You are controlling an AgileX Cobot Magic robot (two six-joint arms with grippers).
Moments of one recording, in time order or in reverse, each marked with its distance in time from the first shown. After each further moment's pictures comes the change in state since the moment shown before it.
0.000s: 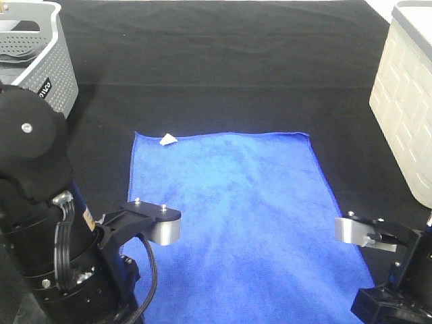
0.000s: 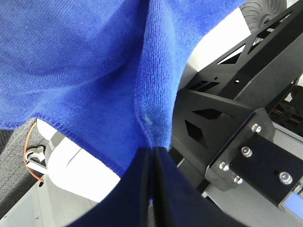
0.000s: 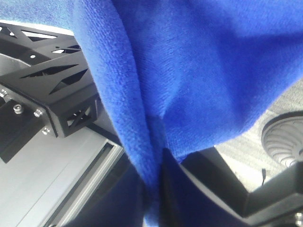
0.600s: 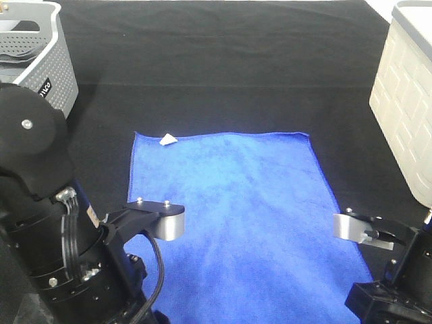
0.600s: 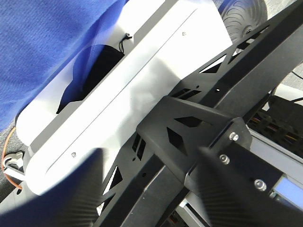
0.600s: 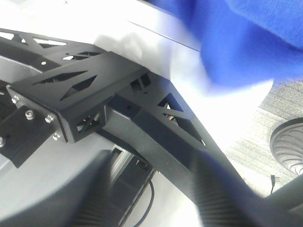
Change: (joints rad) left arm 0.000 0.000 0.000 -0.070 -0.005 0.000; right arm 0.000 0.000 0.000 0.033 -0.009 -0.002
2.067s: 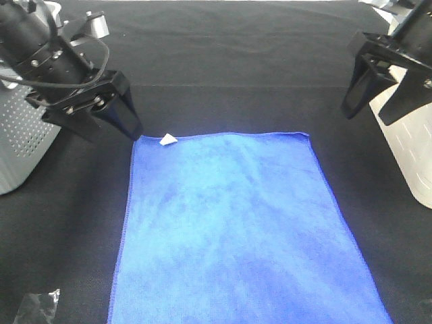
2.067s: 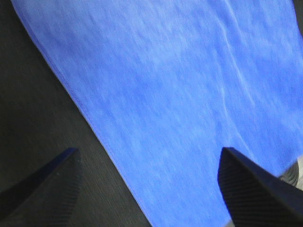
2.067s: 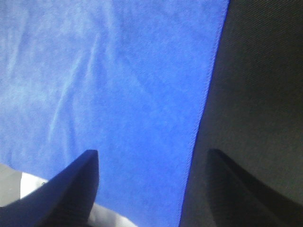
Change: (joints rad) left arm 0.543 0.217 -0.572 0.179 0.066 0.033; right arm -0.232 0.176 -0.839 -0.214 0.091 0.087
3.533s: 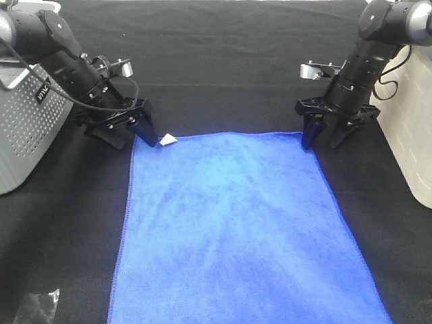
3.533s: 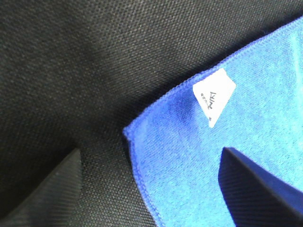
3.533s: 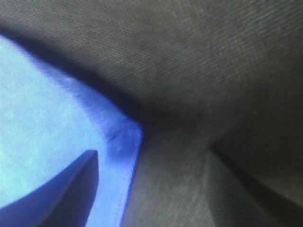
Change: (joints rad) left arm 0.077 0.553 -0.496 0.002 0.003 0.019; right arm -0.002 0.719 -0.575 -0.093 -0.043 -0.085
